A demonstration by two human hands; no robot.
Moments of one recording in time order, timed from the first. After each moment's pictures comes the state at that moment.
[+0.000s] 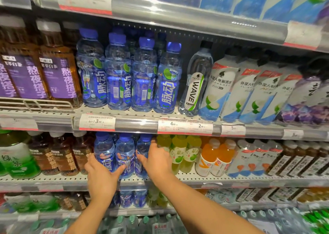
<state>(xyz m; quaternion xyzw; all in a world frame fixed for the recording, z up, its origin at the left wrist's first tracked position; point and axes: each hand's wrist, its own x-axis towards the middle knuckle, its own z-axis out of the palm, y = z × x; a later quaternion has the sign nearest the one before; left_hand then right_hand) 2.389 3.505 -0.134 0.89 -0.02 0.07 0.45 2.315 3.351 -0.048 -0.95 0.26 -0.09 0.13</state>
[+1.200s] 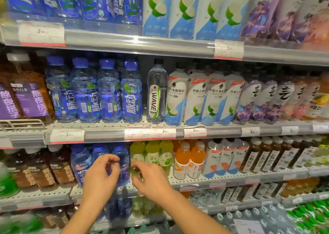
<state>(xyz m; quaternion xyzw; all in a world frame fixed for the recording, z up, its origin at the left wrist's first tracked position) 2.291 3.464 -0.022 0.84 -0.23 0.12 0.47 2.213 3.306 -0.035 -0.96 0.07 -0.15 0.24</state>
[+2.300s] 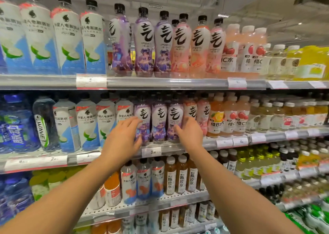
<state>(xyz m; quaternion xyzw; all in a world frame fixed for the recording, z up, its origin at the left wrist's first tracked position) 2.090 3.106 0.157 0.82 -0.46 0.25 0.23 1.995 2.873 0.136 -0.82 0.37 -0.38 0.20</state>
